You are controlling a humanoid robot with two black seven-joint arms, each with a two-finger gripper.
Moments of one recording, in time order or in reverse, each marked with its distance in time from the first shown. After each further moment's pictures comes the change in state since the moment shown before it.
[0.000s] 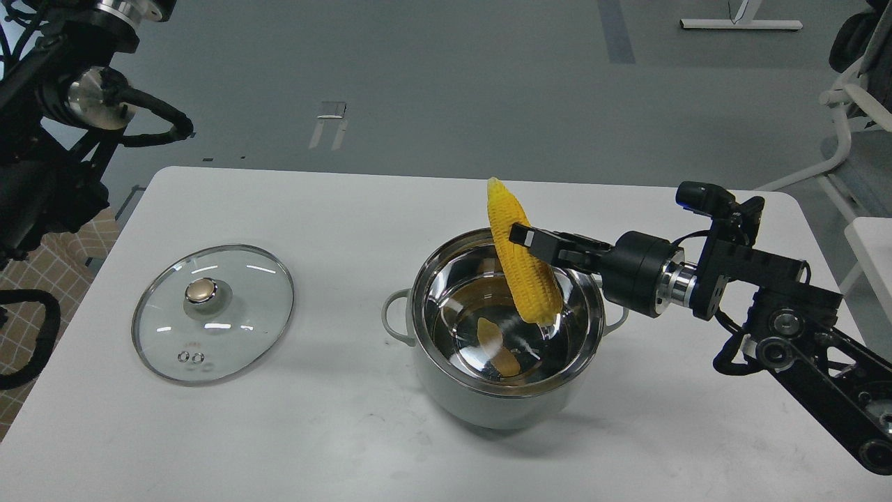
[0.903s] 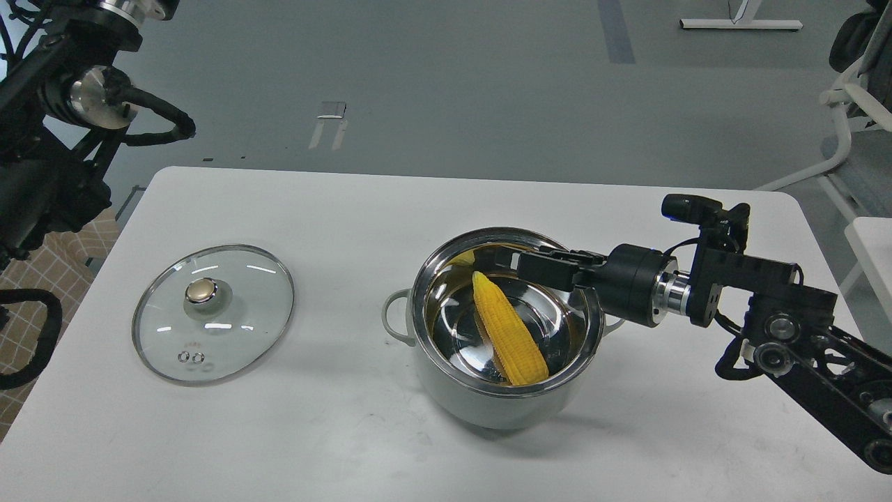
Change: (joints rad) left arm -0.001 -0.001 -0.001 -0.008 0.001 -0.006 -0.003; right arm 0.049 -0.017 0.027 -0.002 0.004 0.000 0.008
